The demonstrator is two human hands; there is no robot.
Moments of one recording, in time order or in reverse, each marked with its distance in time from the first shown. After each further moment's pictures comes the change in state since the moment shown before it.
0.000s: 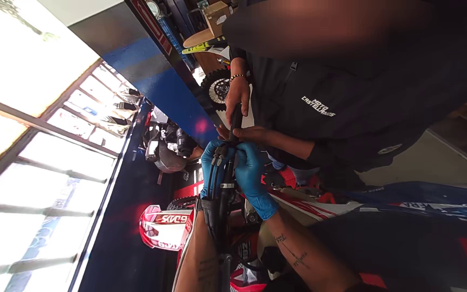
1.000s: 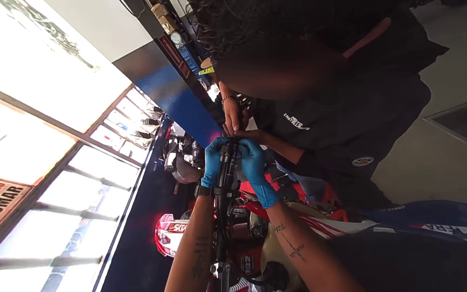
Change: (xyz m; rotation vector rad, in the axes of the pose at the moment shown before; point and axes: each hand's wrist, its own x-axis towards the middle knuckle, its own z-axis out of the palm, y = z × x) left_hand 0.058 0.001 -0.001 0.156 -0.125 0.035; right_hand 0.053 0.019 0.005 0.136 -0.033 0.064
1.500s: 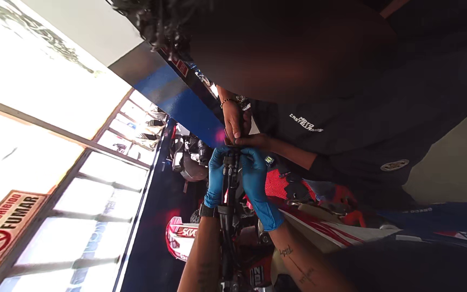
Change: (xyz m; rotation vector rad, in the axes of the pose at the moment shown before) left_hand -0.009 -0.001 0.011 -0.147 -0.012 -0.044; right_hand -0.012 -0.006 0.015 0.331 0.099 0.237
